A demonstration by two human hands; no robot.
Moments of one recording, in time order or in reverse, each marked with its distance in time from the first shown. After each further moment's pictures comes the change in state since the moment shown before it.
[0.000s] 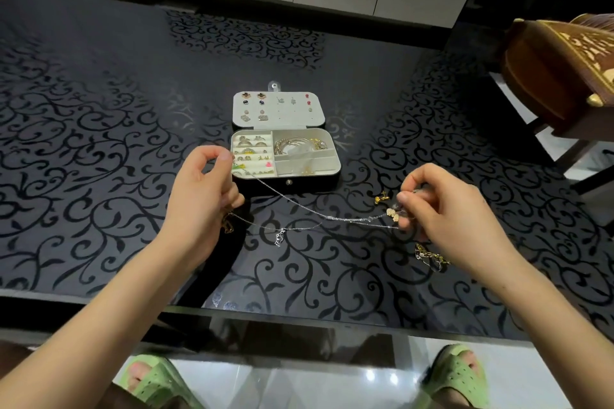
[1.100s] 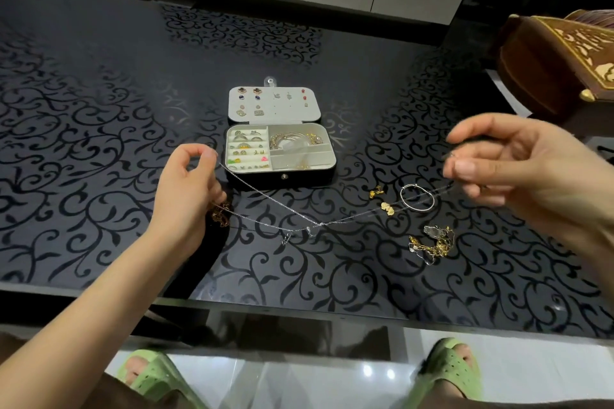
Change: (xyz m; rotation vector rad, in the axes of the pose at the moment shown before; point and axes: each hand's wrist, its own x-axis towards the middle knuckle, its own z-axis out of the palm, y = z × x) left_hand 0.009 -0.011 -0.015 0.079 0.123 0.004; right_hand 0.009 -0.016 -0.069 0.778 -0.313 0.038
